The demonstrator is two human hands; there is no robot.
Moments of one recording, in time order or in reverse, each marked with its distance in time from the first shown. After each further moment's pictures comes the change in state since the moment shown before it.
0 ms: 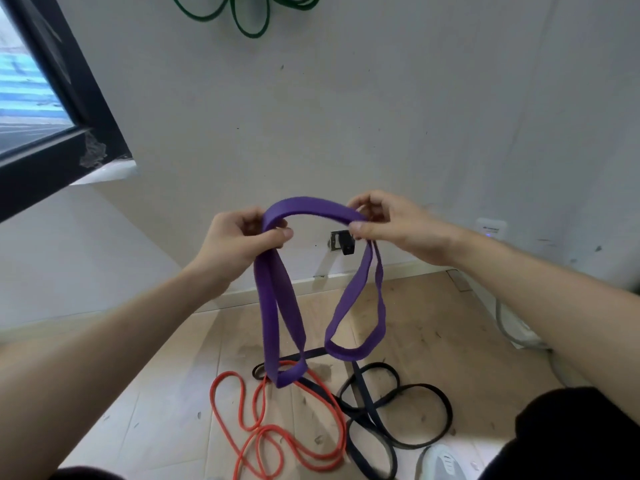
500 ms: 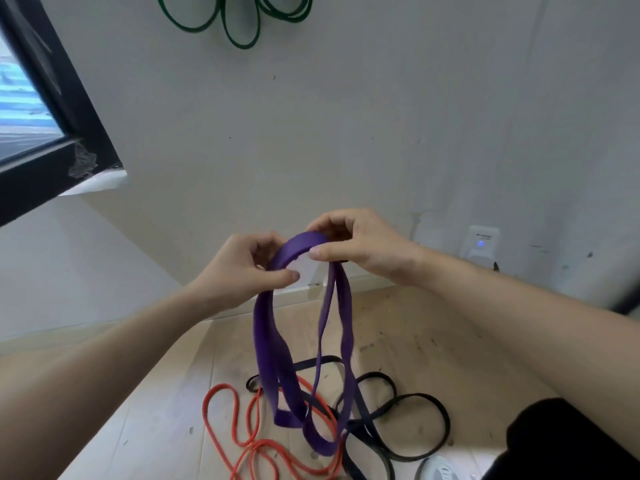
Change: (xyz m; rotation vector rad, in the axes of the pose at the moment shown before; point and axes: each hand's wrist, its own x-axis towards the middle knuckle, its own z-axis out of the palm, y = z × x) left_hand -0.007 -0.003 0.009 0.241 -0.232 0.129; right_hand 0.002 -0.019 0.037 0.035 -0.004 -0.131
